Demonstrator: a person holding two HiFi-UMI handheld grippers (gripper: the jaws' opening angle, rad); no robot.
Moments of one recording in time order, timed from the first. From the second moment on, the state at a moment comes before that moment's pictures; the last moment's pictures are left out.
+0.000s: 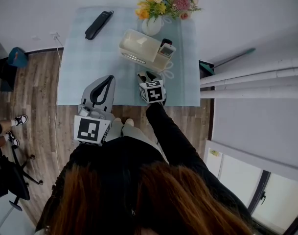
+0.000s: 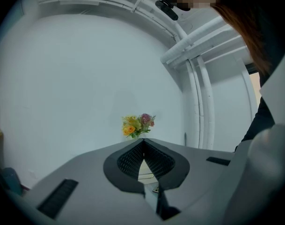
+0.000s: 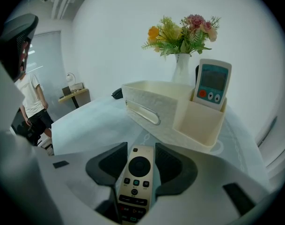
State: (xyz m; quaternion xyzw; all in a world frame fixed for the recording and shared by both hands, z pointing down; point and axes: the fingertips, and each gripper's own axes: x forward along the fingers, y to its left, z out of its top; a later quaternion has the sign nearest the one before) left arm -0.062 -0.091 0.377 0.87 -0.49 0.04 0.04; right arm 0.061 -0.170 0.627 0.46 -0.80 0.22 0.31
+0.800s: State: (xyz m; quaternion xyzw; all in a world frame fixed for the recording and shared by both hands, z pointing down) left arm -0.059 -0.093 0.377 0.87 -0.48 0.04 0.04; right arm 0.079 -0.176 0.546 0.53 -0.82 0.13 0.18
